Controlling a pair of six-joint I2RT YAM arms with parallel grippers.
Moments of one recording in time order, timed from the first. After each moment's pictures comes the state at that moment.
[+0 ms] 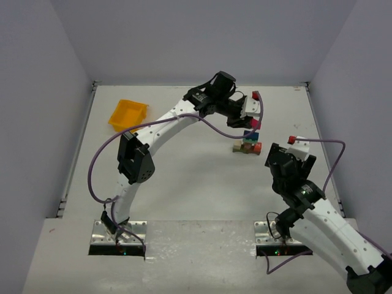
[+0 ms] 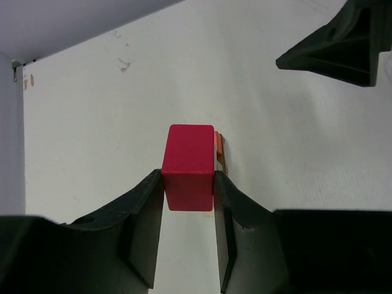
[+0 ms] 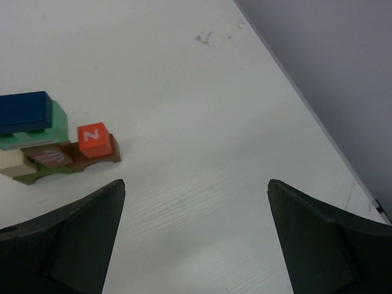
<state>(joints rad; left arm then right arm) -0.74 2.14 2.18 -0.66 0.74 0.76 0.58 0.59 0.47 -0.49 0.96 0.43</state>
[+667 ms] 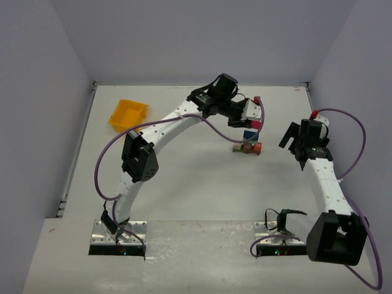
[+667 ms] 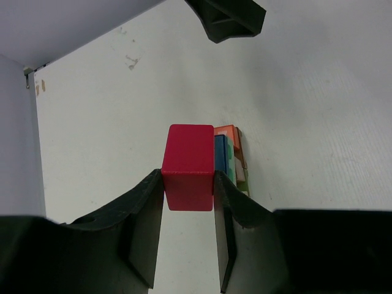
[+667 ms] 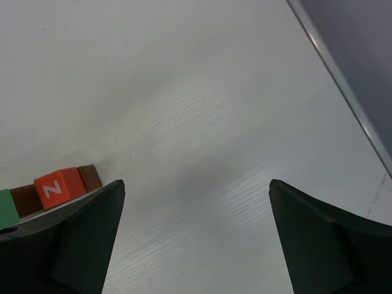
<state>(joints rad) -0.75 2.20 2.22 -0.67 0.72 0.87 -0.14 1.09 0.73 -0.40 0.28 0.30</state>
